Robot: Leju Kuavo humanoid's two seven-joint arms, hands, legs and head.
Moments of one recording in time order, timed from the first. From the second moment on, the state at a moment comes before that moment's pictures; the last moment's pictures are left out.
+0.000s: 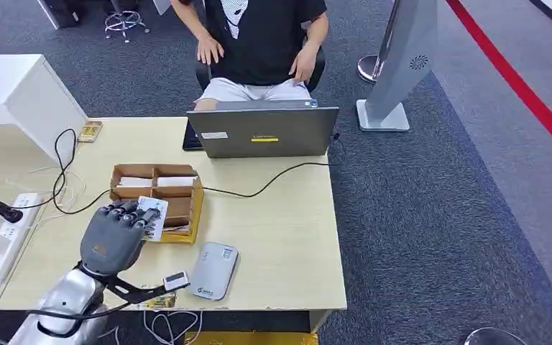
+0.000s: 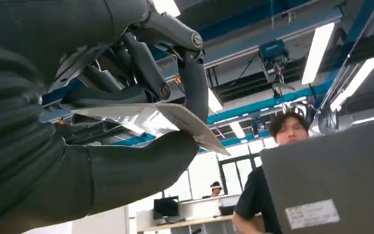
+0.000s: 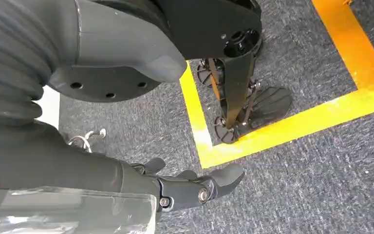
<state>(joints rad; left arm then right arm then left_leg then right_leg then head) -0.21 0.25 -0.41 -1.48 -1.37 0.70 -0.20 -0.05 0.16 -0.53 -0.19 0.25 -0.15 -0.08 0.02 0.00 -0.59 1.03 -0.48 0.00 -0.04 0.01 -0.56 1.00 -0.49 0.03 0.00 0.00</state>
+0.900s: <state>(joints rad) -0.03 0.01 -0.43 -1.29 -1.24 0.70 -0.31 -0.05 0.16 -0.59 -0.19 0.29 -0.17 -0.08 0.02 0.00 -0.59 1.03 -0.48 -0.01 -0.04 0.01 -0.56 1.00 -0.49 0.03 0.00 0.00</state>
